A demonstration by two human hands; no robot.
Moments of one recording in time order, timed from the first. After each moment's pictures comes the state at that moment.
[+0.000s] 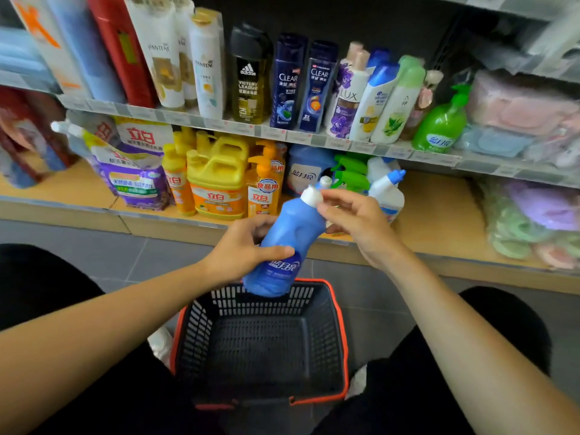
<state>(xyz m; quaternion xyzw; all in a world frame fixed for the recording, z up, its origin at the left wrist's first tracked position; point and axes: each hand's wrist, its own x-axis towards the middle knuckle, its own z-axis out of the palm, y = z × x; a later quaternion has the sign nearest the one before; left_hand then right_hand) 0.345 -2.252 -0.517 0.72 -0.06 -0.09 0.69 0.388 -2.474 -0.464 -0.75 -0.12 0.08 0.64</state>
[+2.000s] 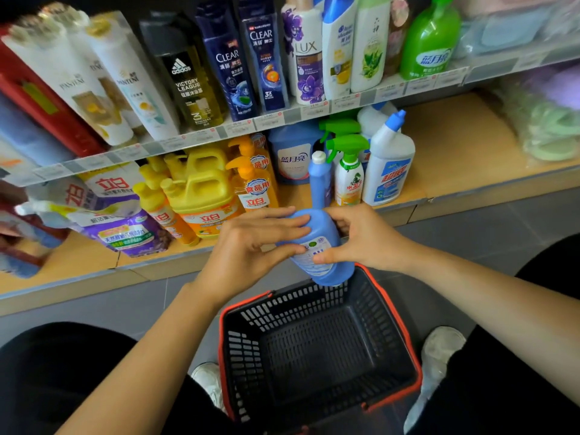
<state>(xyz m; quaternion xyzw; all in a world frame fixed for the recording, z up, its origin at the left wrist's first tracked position) 0.389 -2.243 -0.507 0.83 -0.40 0.13 0.38 0.390 -2.480 -0.541 -0.79 -0.18 0.08 0.58</state>
